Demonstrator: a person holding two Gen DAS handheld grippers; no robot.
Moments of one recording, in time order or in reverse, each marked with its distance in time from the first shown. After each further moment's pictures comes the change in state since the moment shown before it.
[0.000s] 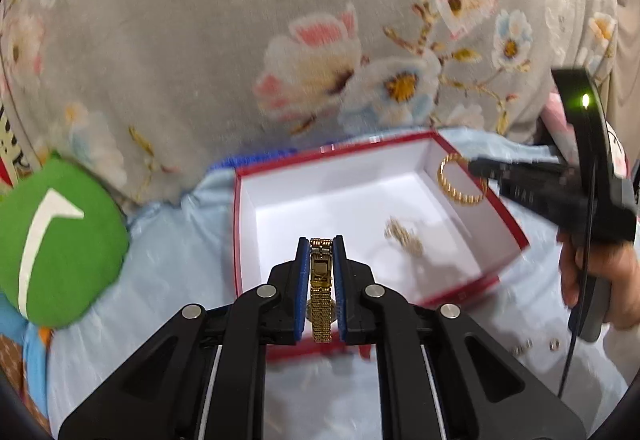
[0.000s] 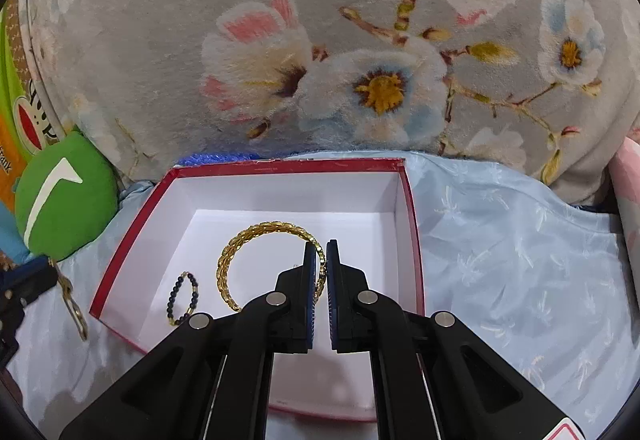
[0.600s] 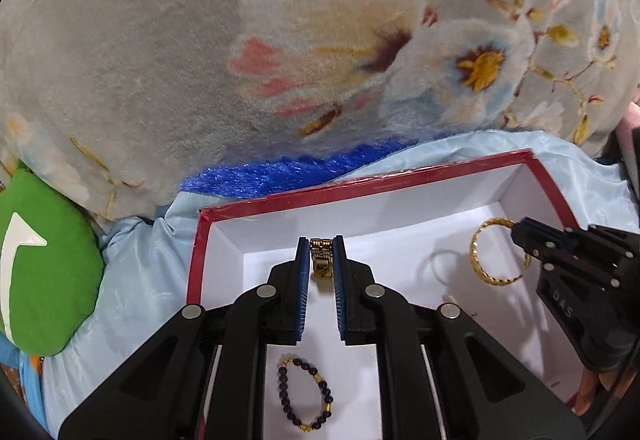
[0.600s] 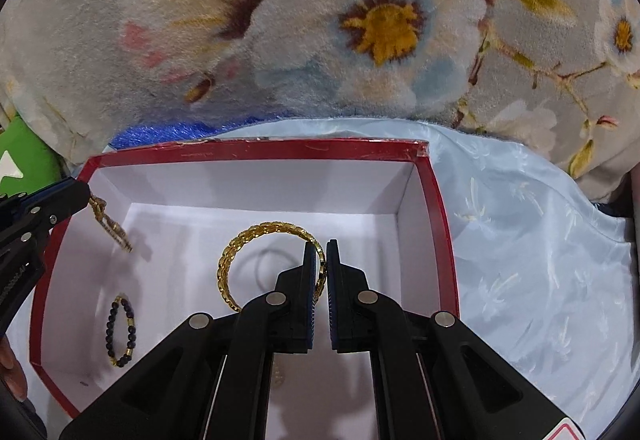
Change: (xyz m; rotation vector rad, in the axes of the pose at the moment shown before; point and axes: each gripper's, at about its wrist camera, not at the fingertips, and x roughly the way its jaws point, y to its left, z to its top) left arm 0.167 0.001 0.062 -0.054 0.149 0.119; right arm 0.119 -0.011 0.021 0.023 0.207 -0.080
